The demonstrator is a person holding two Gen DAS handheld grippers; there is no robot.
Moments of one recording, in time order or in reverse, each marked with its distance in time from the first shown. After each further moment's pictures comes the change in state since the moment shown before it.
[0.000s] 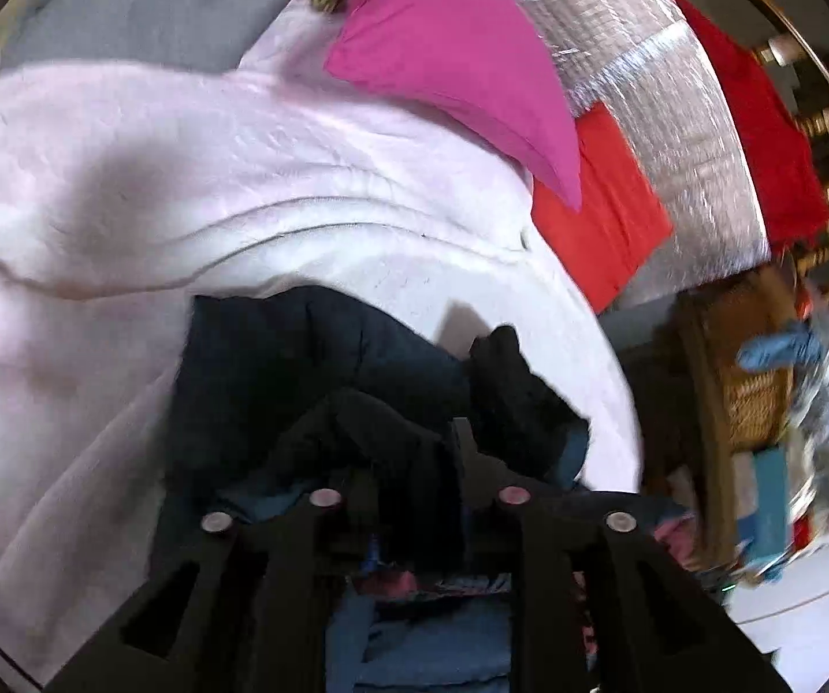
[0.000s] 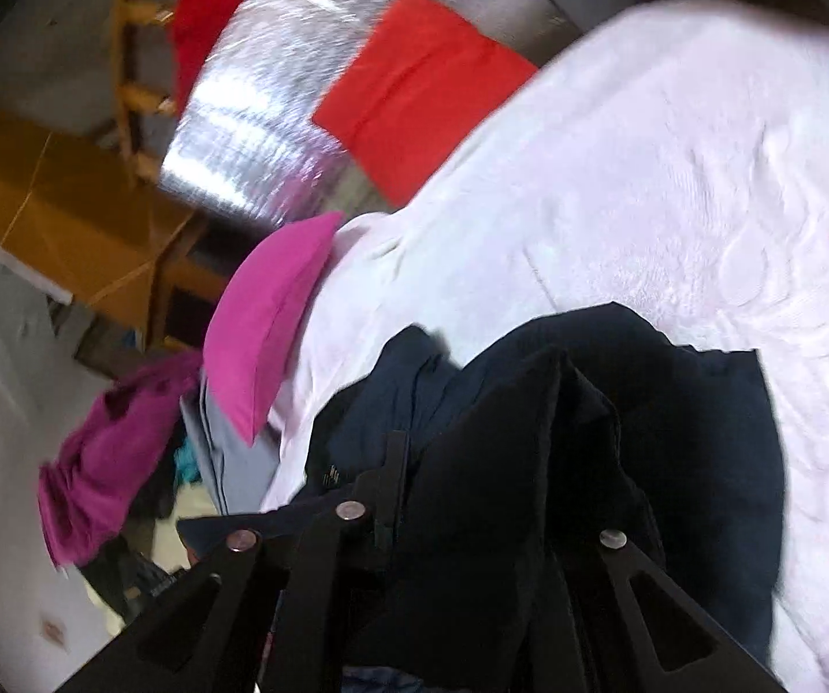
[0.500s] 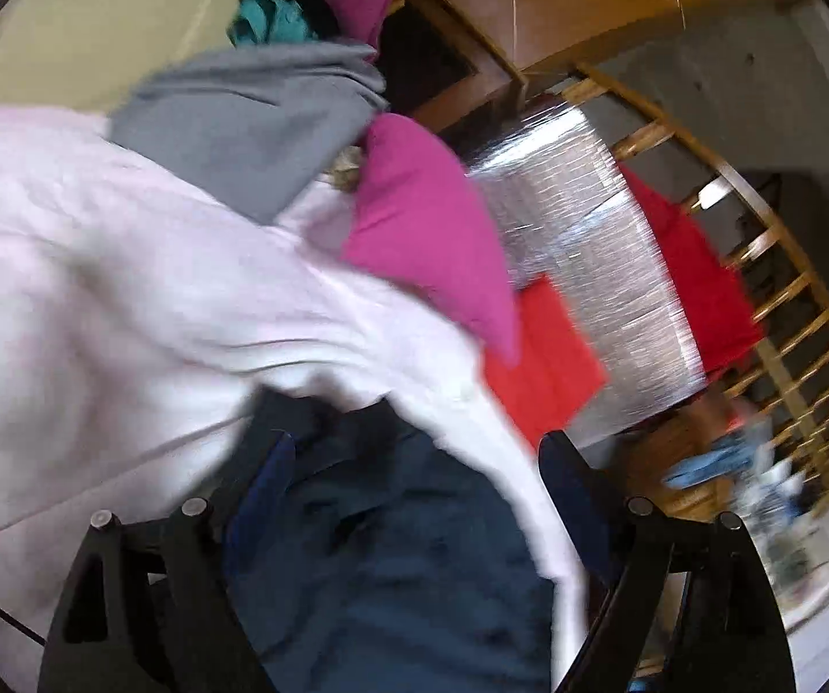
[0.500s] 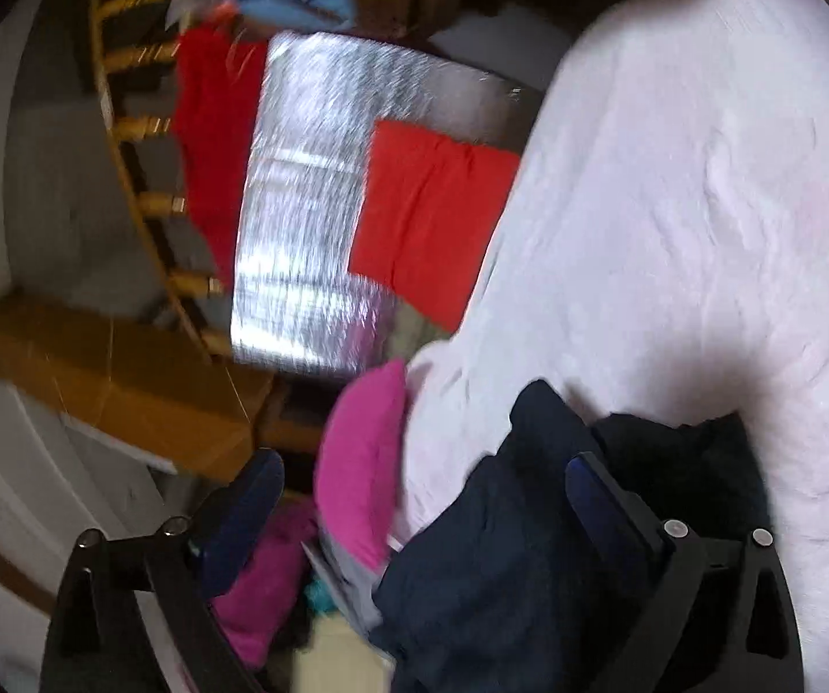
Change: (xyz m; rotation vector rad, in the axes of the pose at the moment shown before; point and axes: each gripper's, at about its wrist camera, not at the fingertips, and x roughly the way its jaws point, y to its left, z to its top) left arm -0.120 0.010 -0.083 -0.036 -0.458 -0.056; right arm -0.078 -0.019 0.000 0.127 -0.234 0.195
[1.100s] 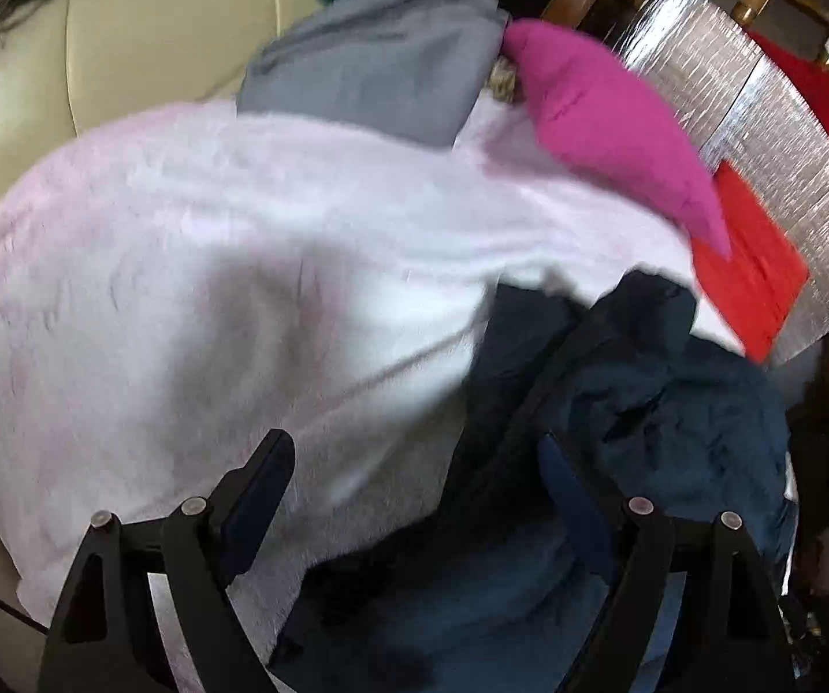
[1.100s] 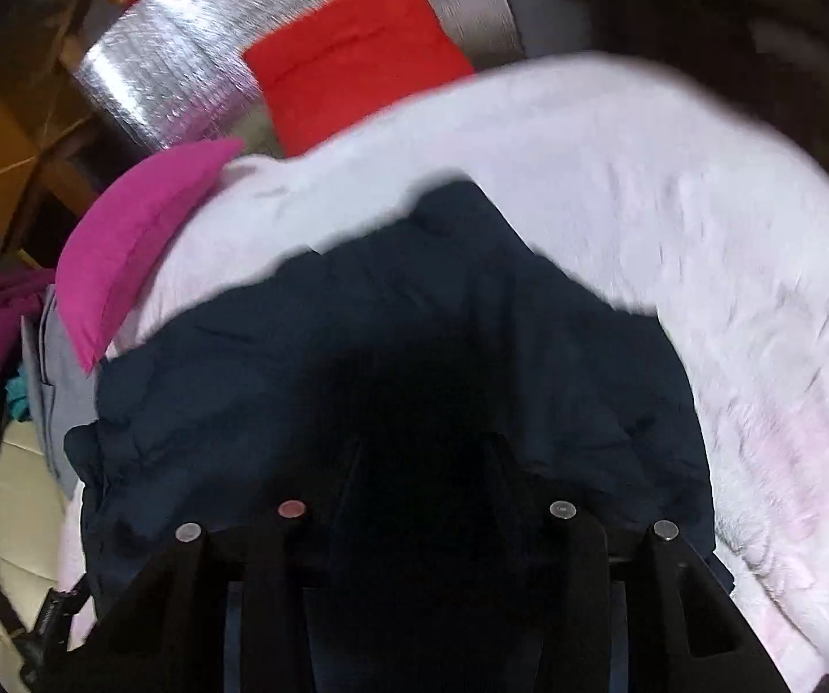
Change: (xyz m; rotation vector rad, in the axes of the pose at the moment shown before) left arm 0.019 0.038 -0.023 0.164 0.117 0.490; right arm 0.087 0.070 -0.106 -0.514 0.214 -0.625
